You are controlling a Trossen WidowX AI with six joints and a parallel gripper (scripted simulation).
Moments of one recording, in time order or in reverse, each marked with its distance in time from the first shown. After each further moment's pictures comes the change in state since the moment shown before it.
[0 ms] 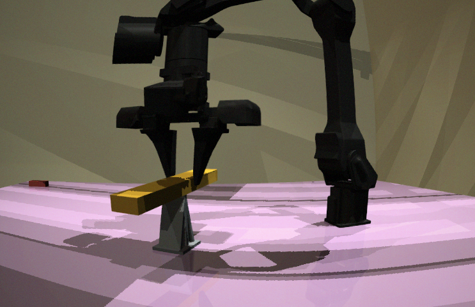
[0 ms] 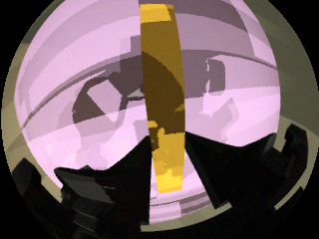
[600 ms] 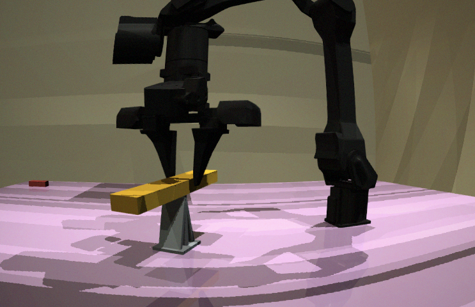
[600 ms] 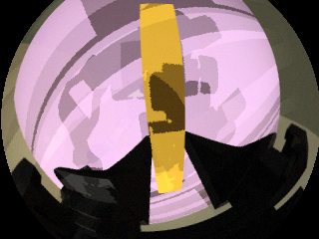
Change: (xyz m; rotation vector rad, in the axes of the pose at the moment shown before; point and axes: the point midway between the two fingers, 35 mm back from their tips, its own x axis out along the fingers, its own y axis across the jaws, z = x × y) arm 0.001 0.000 0.000 0.000 -0.001 0.000
